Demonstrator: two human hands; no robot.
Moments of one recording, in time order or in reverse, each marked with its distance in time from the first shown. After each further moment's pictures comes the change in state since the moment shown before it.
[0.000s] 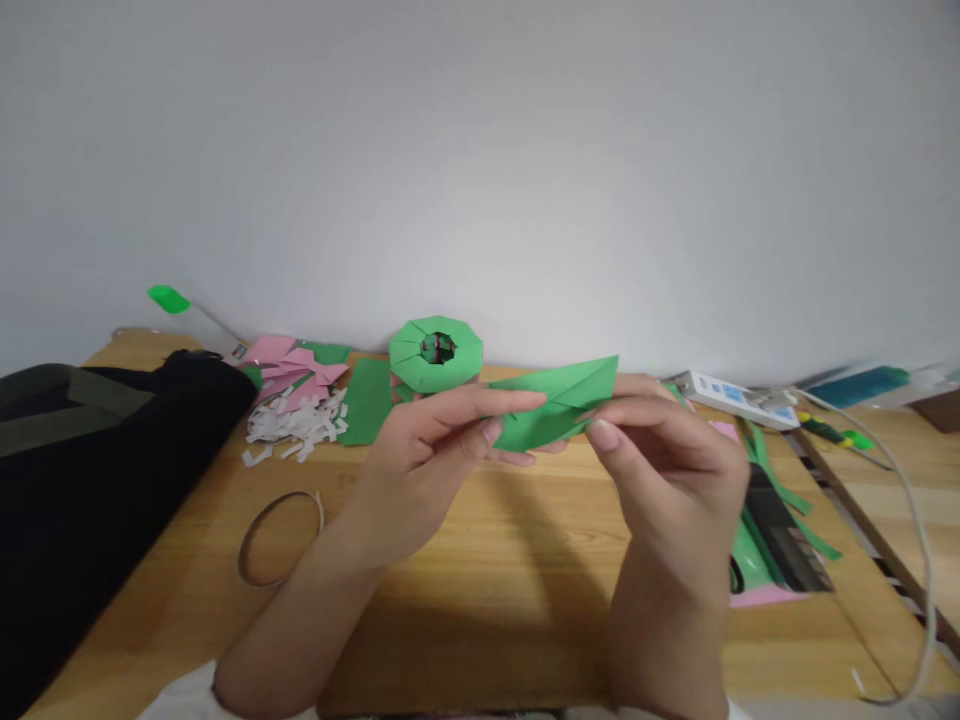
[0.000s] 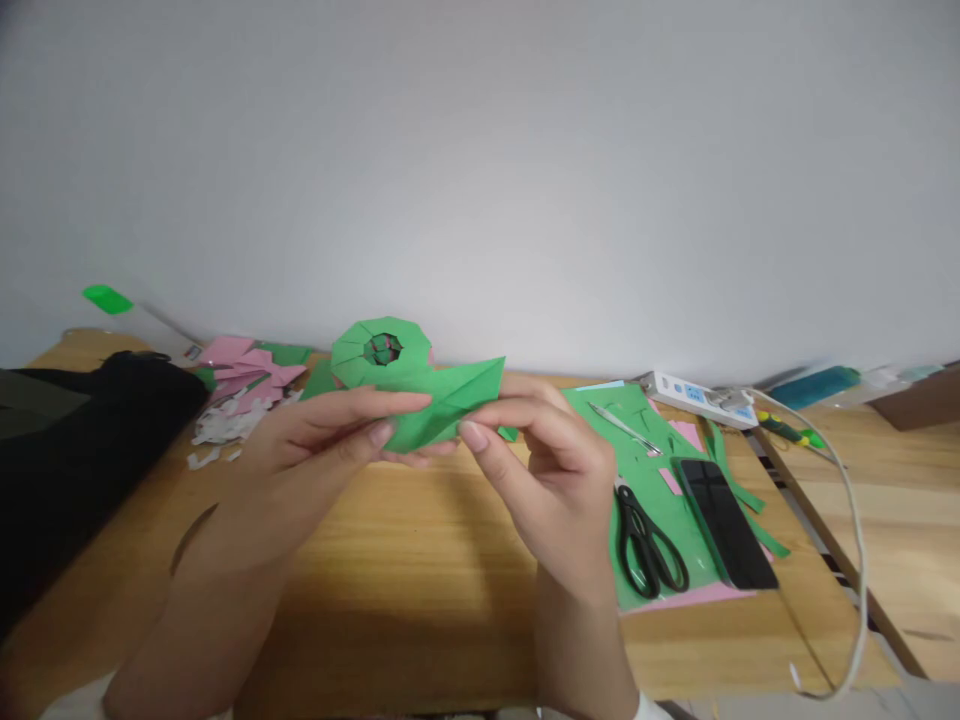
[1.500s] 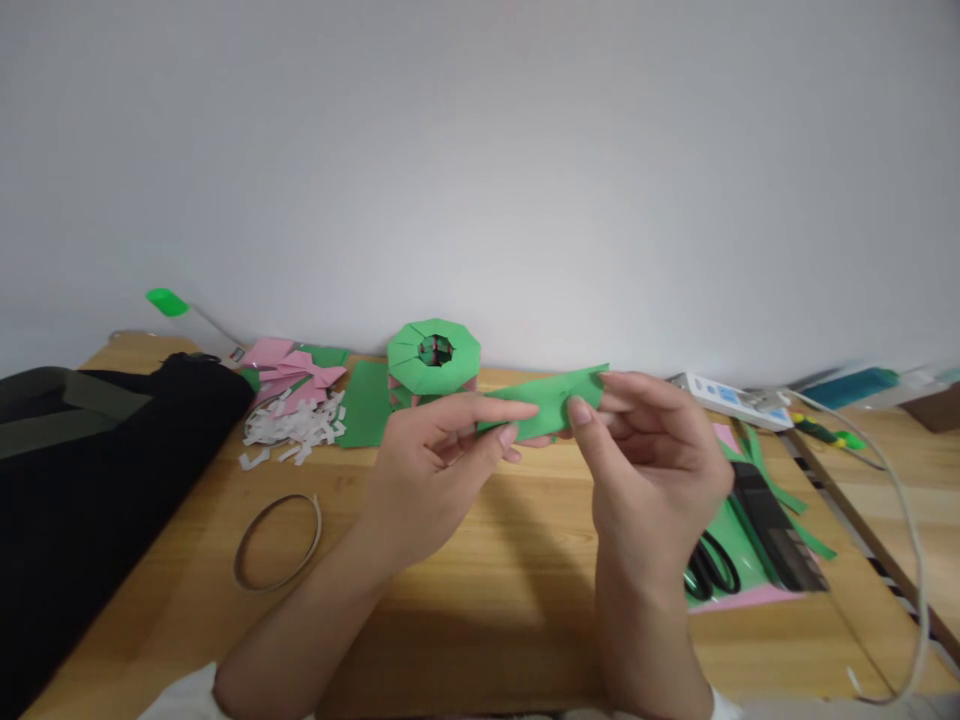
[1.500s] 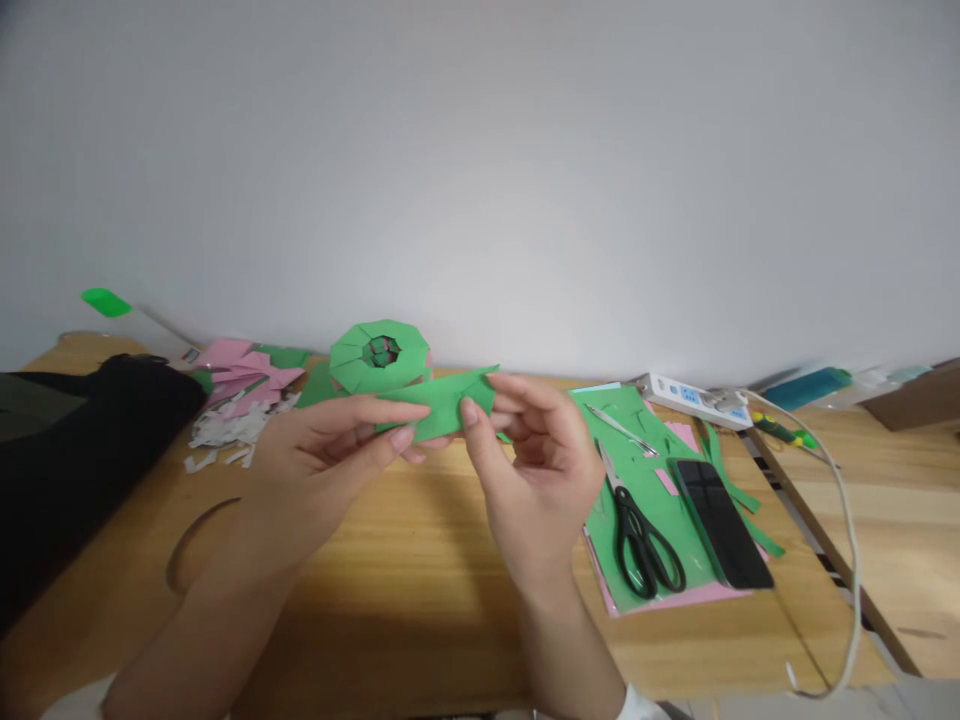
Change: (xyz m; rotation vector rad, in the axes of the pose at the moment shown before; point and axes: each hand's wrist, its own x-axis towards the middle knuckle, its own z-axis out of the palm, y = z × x) left_hand 0.000 -0.009 0.009 0.116 0.129 0.062; right_hand -0.007 0.000 0.023 -0.026 0.339 0.112
